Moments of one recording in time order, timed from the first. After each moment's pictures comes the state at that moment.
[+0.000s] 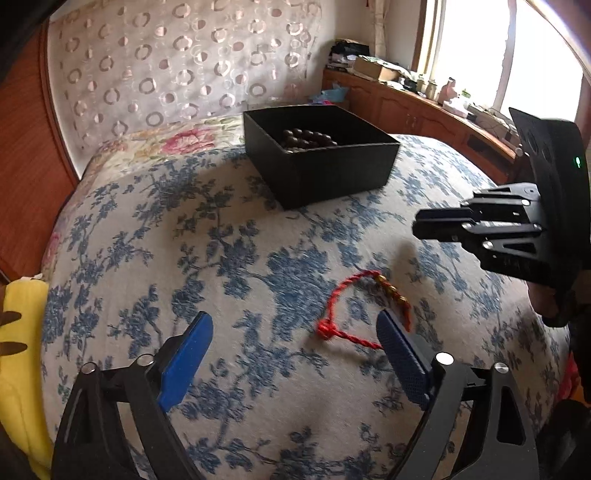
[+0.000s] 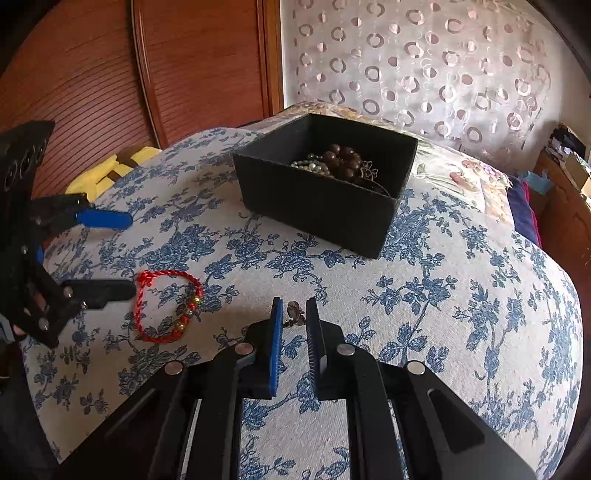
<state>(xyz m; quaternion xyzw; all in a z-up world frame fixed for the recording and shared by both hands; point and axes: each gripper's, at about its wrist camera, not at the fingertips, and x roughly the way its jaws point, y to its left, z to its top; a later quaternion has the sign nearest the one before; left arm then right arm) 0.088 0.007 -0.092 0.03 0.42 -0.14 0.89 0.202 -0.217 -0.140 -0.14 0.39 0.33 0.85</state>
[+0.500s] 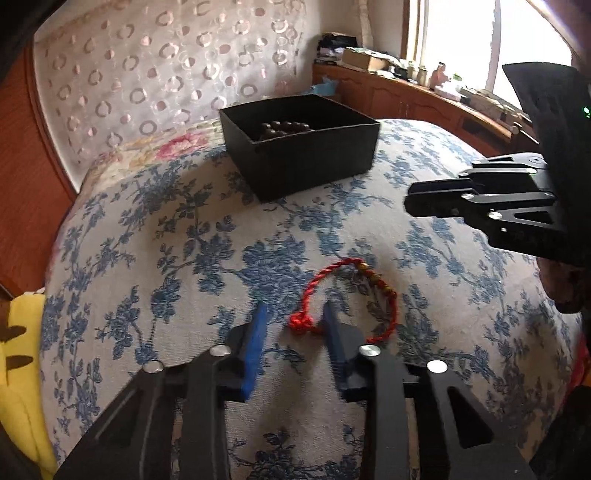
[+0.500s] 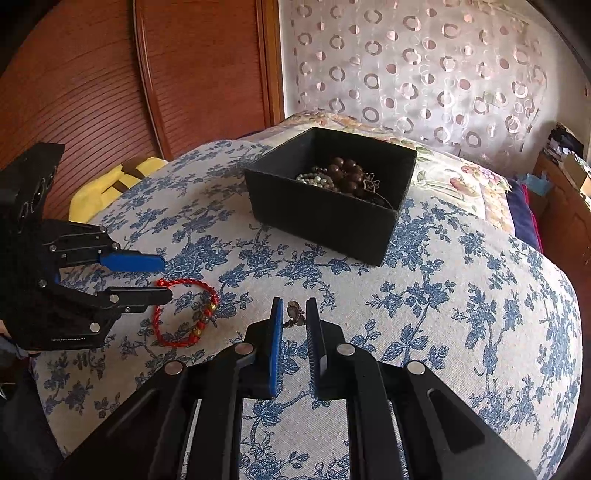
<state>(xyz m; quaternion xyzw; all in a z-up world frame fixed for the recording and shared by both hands) 0.085 -0.013 -0.099 0.07 0.42 -0.14 0.89 0.194 -0.222 -0.128 -0.13 0.37 0.34 0.85</state>
